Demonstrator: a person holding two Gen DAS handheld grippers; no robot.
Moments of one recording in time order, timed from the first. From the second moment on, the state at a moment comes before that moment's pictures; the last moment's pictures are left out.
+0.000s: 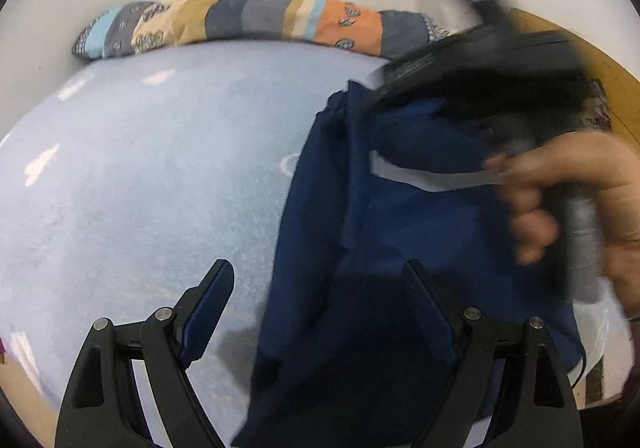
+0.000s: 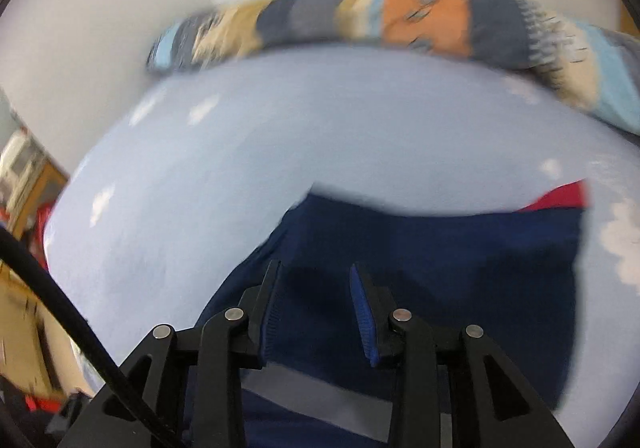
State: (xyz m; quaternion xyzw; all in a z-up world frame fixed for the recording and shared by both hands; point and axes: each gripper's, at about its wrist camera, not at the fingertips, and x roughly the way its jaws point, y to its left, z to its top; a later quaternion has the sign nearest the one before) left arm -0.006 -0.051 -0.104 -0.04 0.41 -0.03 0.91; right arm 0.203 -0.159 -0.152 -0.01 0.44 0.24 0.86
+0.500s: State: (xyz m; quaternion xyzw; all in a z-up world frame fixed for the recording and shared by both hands) left arm -0.039 -0.076 -0.104 -0.01 0.38 -0.04 0.93; right arm 0.090 -0.239 -0.110 0.04 0.42 0.23 0.88
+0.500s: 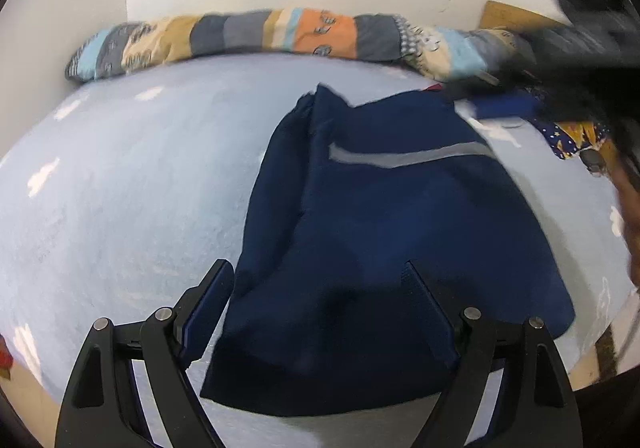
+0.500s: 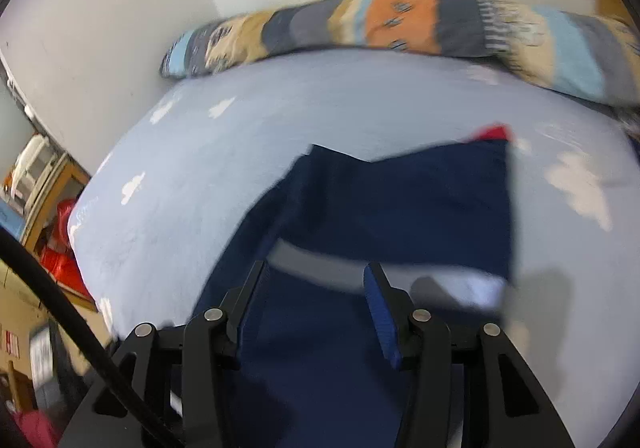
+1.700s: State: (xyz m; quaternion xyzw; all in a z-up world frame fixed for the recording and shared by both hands) left arm -0.040 -0.093 -0.144 0.06 0.38 -0.04 0.92; right arm -0.015 -0.277 -0.220 -0.02 0.47 0.14 0.87
